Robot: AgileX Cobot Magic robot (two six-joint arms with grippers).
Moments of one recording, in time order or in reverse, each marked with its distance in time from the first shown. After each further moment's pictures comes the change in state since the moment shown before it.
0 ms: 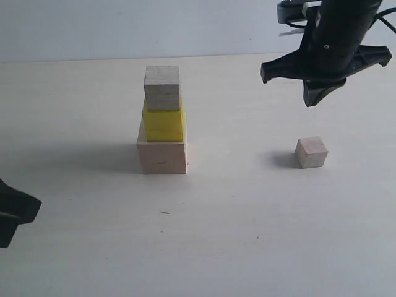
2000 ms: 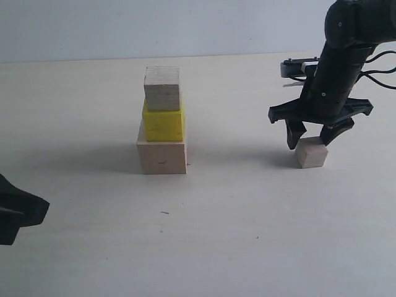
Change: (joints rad) left arm 0.000 0.000 0.000 -0.066 -0.017 0.002; right arm -0.153 0.254 0.038 0.181 -0.131 -0.243
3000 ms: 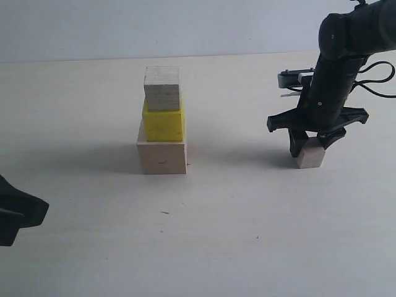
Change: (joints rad) left arm 0.000 0.000 0.000 0.000 0.004 0.000; right arm 0.000 0.050 -0.002 -0.002 -0.008 -0.002
